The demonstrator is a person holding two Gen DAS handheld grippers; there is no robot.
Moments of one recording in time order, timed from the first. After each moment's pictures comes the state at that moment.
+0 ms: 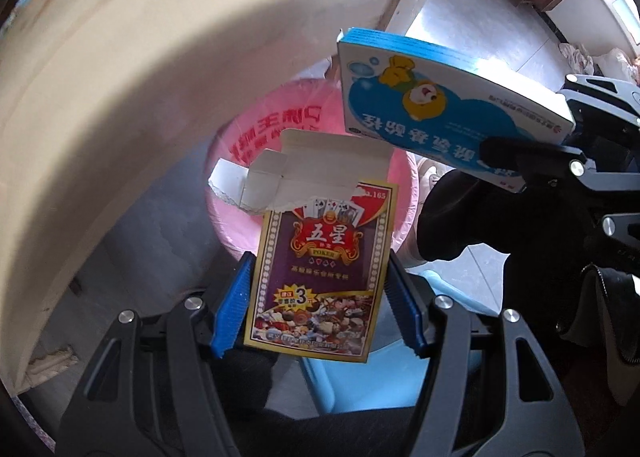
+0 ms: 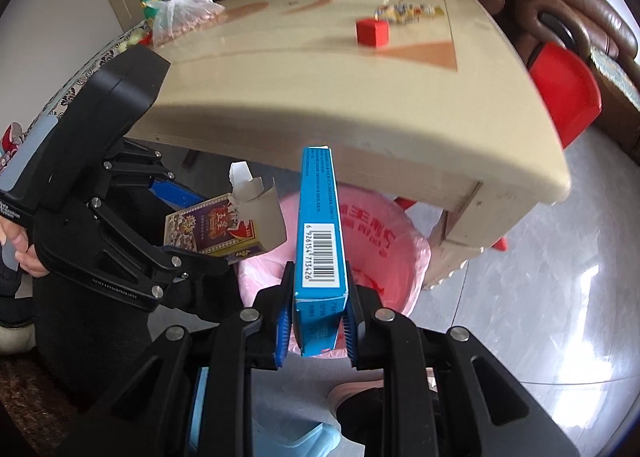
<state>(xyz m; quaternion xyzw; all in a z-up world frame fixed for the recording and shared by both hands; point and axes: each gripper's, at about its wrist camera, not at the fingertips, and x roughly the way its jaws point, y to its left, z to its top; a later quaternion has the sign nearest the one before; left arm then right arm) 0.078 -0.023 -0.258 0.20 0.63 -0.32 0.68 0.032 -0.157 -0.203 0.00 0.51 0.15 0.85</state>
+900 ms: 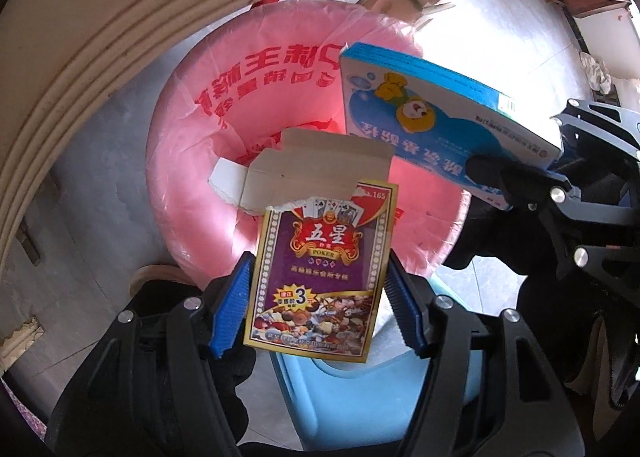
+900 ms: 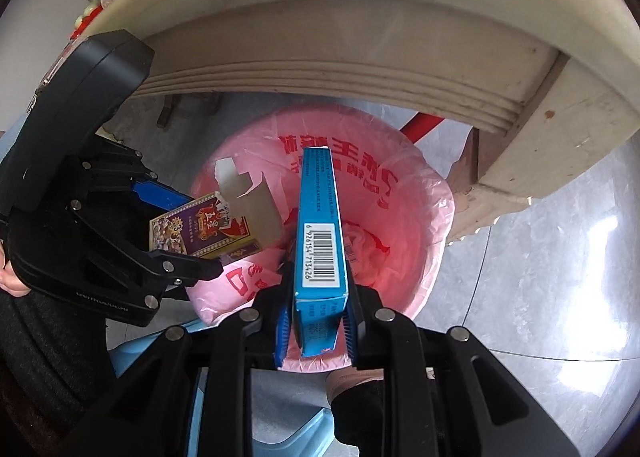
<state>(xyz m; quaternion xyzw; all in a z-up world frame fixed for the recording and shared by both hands) 0.119 -0.037 -0.350 0.17 0.72 -0.29 0.61 0.088 -0.167 -0.315 0.03 0.60 0.15 0.78</state>
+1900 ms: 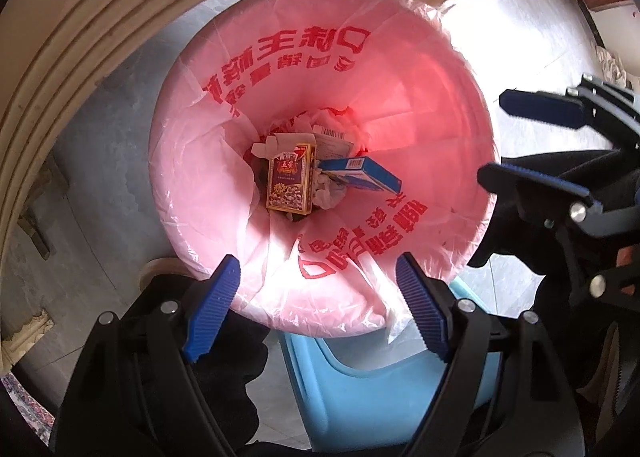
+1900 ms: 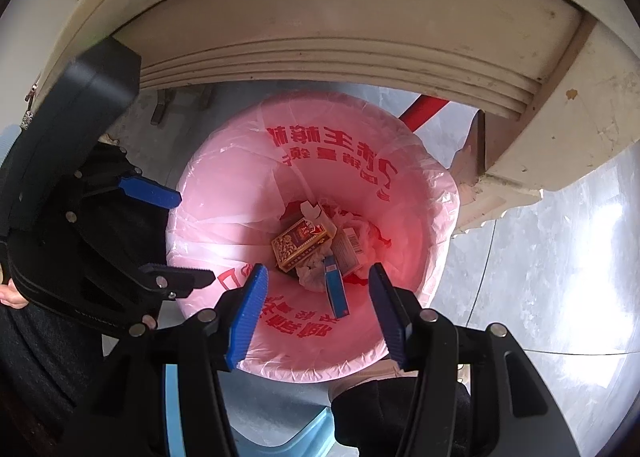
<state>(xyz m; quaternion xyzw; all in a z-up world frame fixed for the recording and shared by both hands) 0.117 -0.043 -0.364 0.19 0.72 -0.27 0.60 0.097 -0.170 -0.331 0.04 0.61 0.14 0.78</state>
